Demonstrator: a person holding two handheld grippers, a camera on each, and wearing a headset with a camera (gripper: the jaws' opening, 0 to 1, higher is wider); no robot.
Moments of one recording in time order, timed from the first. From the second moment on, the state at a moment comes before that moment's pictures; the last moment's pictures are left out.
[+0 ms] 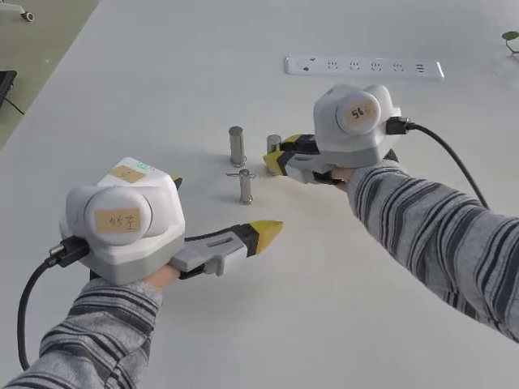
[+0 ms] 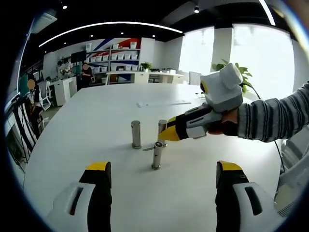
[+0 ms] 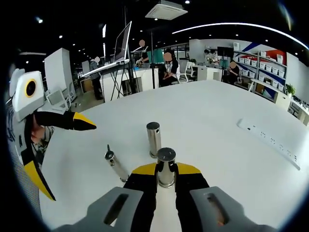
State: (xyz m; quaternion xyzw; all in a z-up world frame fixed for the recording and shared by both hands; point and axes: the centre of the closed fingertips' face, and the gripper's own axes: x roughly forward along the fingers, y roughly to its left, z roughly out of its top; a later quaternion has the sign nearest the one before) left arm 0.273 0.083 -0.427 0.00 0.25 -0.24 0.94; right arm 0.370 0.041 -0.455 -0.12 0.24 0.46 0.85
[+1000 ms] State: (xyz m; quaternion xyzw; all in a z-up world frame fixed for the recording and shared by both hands) left arm 0.251 0.064 -0.417 0.01 0.24 -0.27 0.93; right arm 0.297 -0.008 -0.455 -0.13 0.25 0.46 0.84
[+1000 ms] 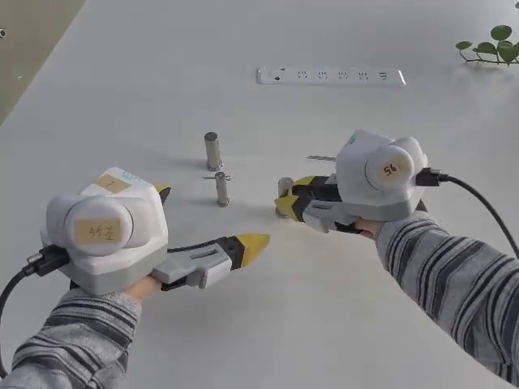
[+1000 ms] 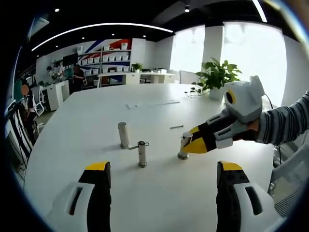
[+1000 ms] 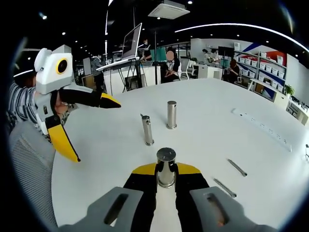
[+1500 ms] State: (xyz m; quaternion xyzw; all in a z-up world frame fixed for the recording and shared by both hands) left arm 0.249 0.063 -0.415 0.02 0.24 -0.27 0.93; right arm 0.282 -0.010 -0.460 -0.13 0.25 0.46 0.84
